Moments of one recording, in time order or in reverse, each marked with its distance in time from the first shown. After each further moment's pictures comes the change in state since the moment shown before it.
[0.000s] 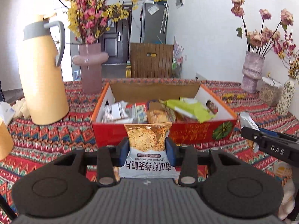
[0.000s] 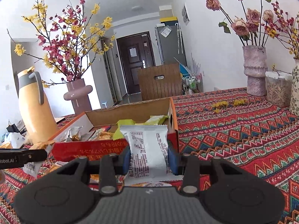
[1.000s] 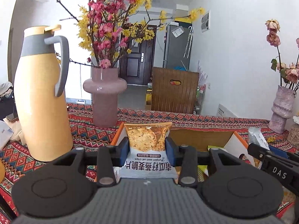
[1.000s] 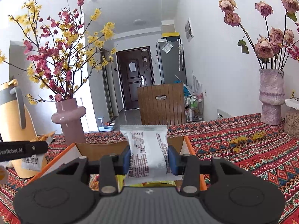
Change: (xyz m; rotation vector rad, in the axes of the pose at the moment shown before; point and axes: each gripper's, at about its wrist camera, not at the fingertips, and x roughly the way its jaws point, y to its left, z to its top) left arm 0.093 0.022 0.060 -0.105 -0.127 0.124; right arm 0.104 0.028 0.063 -0.042 -0.094 -0.036
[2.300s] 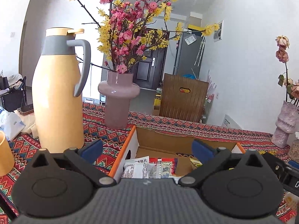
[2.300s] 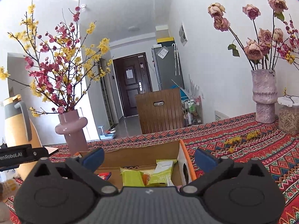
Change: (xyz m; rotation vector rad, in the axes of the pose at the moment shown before) left arm -0.034 0.013 0.012 -0.087 -0.046 0.036; right arm -0.039 -0.006 0.008 0.055 -0.049 0.006
